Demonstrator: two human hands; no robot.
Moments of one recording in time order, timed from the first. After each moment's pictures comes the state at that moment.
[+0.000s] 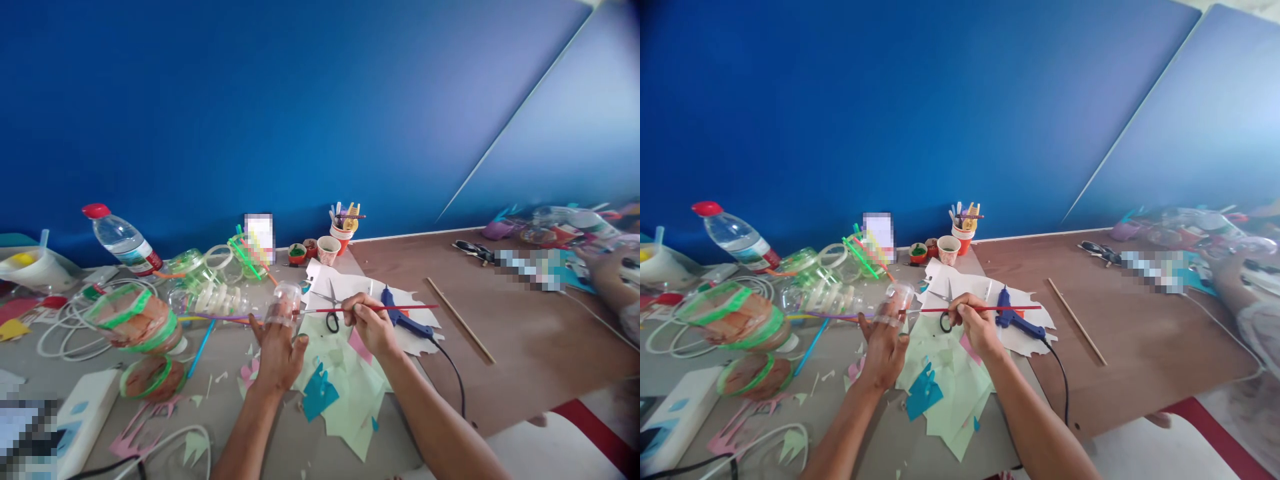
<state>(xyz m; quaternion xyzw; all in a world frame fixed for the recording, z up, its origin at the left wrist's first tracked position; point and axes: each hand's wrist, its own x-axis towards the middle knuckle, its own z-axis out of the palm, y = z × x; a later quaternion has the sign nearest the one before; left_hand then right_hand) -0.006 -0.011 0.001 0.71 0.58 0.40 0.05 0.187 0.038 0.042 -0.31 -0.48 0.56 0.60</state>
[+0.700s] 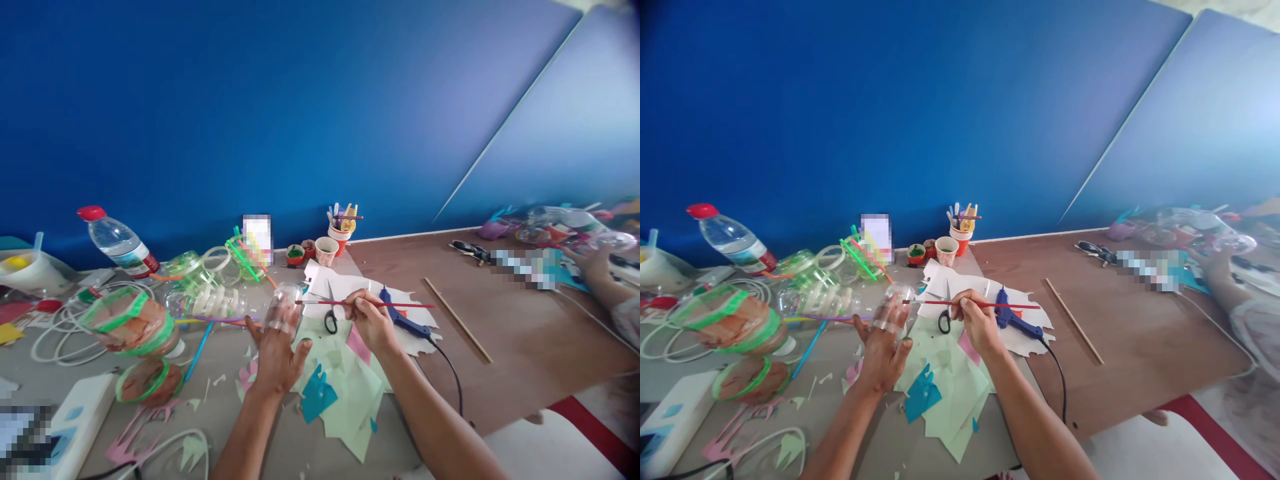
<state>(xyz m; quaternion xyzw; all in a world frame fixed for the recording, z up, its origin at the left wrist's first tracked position) -0.006 -0.012 0.008 0.74 0.57 0.35 -0.02 0.190 0.045 0.042 -0.32 -0.46 0.56 0.61</state>
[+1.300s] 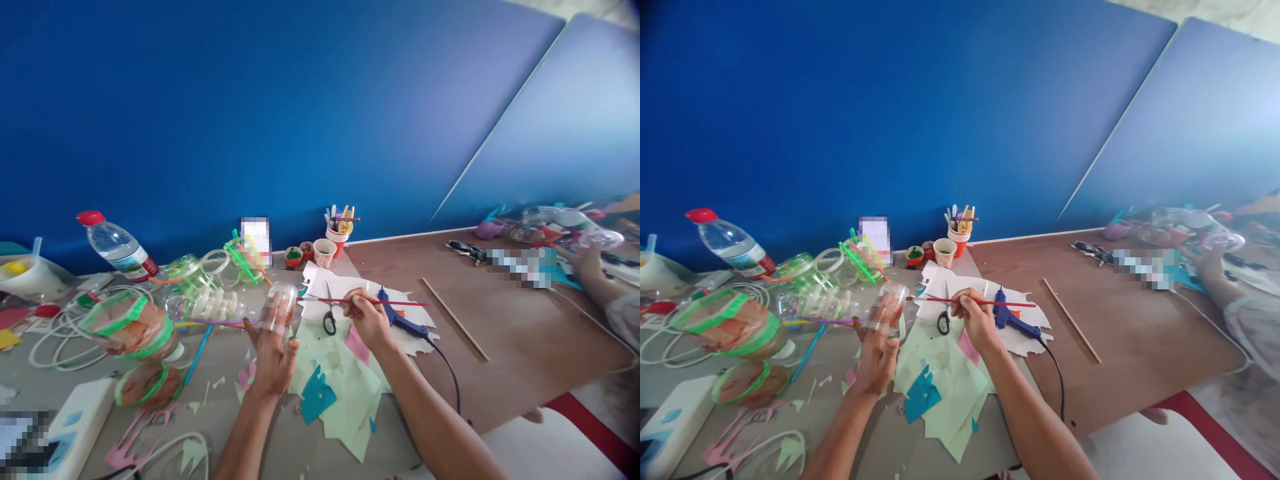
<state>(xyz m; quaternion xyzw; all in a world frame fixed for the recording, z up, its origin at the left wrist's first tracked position) -0.008 -0.013 0.016 0.70 0.58 0.42 0.08 0.191 0.051 0.036 -0.33 -0.43 0.57 0.62</state>
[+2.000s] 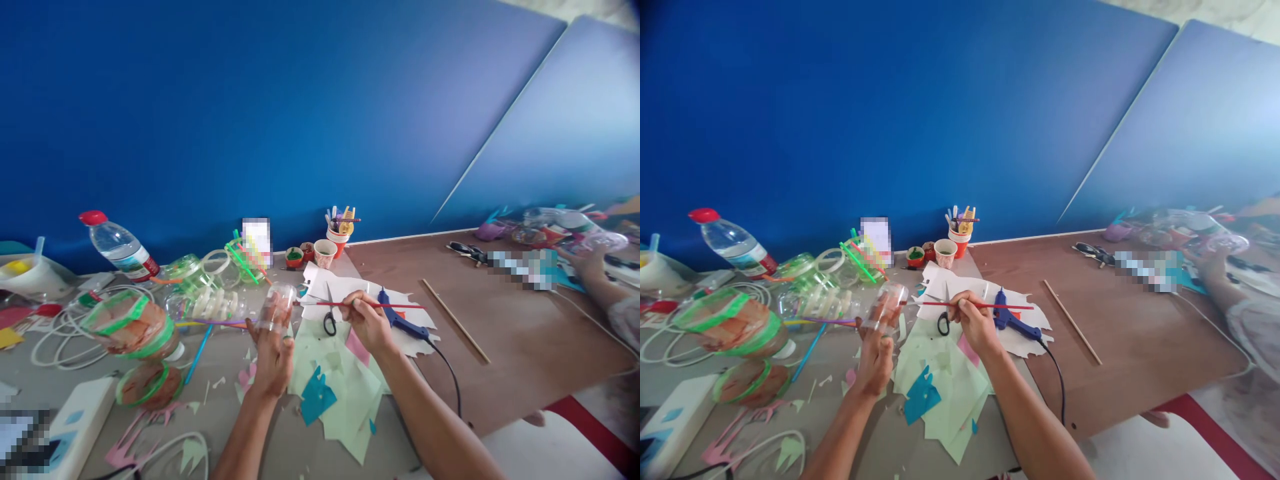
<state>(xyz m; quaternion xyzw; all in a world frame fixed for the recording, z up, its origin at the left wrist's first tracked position) -0.010 -0.014 0.012 0.68 0.57 0.45 0.12 0.189 0.046 0.038 -0.31 -0.45 0.58 0.60</state>
